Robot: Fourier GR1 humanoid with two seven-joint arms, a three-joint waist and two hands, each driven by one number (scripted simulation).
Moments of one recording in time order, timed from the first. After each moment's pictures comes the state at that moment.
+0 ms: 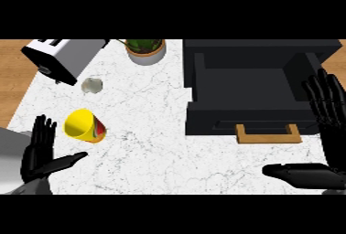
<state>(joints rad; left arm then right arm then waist) -0.21 0.25 0.40 -0.67 0.15 -0.16 -0.71 -0.04 -0.14 -0.11 -1.98 0.00 0.16 -0.02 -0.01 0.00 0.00</state>
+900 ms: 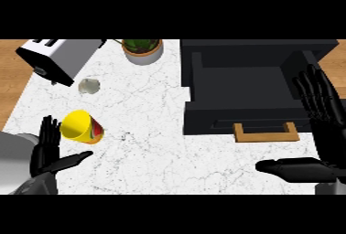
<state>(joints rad) -0.42 0.32 0.42 -0.19 0.11 -0.17 -0.99 -0.08 -0.12 -0.09 -1.95 0.01 0.16 -0.02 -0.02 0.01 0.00</state>
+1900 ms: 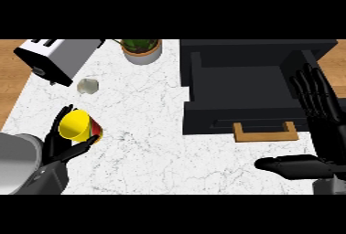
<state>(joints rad) -0.49 0.28 0.43 -0.19 0.13 -0.29 -0.97 -0.09 -0.12 -0.10 -1.92 0.00 0.18 -0.02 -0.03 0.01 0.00</state>
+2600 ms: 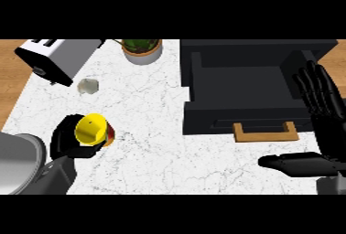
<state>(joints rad) -0.49 0.24 0.42 -0.26 0.16 -0.40 -0.95 -0.11 -0.14 -0.11 -1.92 -0.01 0.18 0.00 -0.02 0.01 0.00</state>
